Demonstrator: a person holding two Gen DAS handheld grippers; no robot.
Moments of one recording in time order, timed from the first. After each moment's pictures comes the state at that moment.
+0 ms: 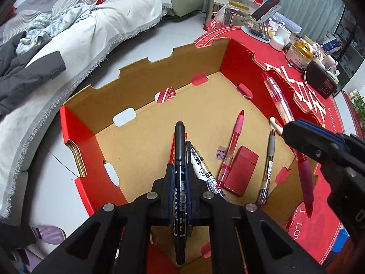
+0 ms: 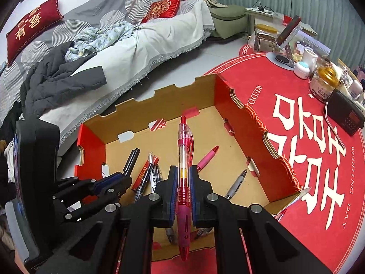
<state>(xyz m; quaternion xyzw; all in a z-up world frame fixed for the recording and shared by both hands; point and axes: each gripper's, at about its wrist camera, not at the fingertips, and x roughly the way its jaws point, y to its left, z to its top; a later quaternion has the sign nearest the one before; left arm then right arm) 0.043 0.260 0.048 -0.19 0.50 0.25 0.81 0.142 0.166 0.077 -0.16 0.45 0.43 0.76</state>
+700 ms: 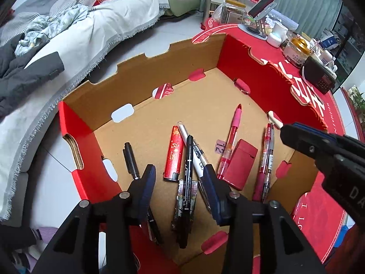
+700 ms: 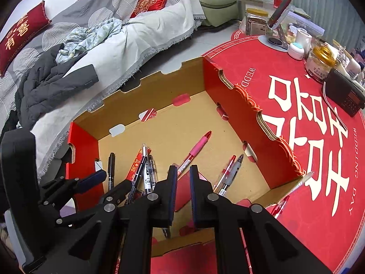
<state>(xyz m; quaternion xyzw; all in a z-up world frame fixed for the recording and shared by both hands) 0.038 0.255 0.048 -0.18 0.50 0.25 0.81 0.151 0.156 0.065 -0.14 0.49 0.41 0.76</state>
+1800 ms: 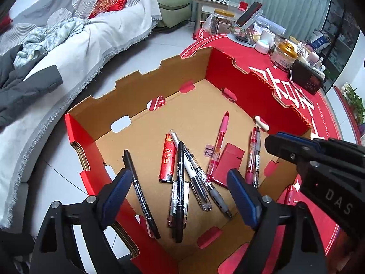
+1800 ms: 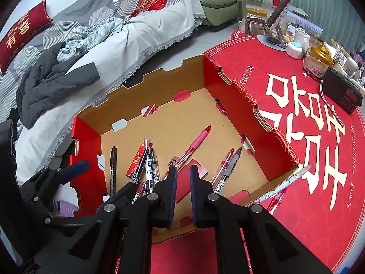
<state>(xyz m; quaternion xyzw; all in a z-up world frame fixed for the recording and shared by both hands) 0.030 0.241 0.066 -0.16 0.47 0.23 0.84 0.142 0.148 0.069 -0.14 0.49 0.41 0.76</state>
